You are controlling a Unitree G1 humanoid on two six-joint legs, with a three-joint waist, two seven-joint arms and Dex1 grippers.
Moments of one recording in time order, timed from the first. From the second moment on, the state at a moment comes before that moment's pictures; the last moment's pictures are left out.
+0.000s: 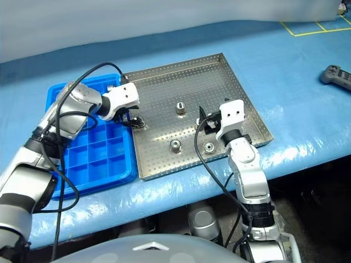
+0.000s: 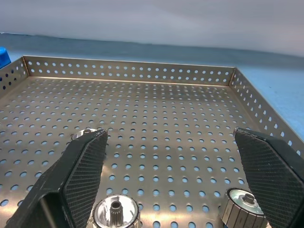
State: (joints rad) left arm -0.83 0.67 -0.47 0.25 0.15 0.57 -1.15; right arm -0.13 -0.17 0.04 -0.27 0.08 0.35 0.18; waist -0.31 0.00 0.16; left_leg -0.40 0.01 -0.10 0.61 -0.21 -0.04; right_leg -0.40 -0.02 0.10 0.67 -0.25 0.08
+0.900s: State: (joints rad) left arm -0.96 0.63 -0.57 0.48 0.34 0.34 -1.29; right arm -0.14 -0.14 0.05 -0.24 0.06 0.32 0.15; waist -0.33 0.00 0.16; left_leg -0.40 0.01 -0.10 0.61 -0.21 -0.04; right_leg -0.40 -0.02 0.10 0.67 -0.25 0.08
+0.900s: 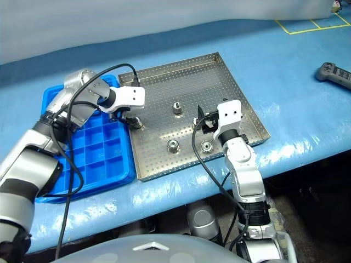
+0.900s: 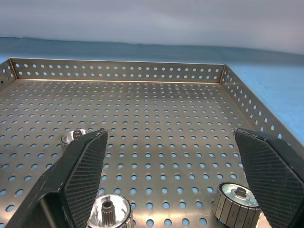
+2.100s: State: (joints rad) left arm -0.91 0.59 -0.29 0.42 0.16 0.56 -1.21; right arm -0.15 -0.14 0.07 -0.25 0.05 0.33 0.18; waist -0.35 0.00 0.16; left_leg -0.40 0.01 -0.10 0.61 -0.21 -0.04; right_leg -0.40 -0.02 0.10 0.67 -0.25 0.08
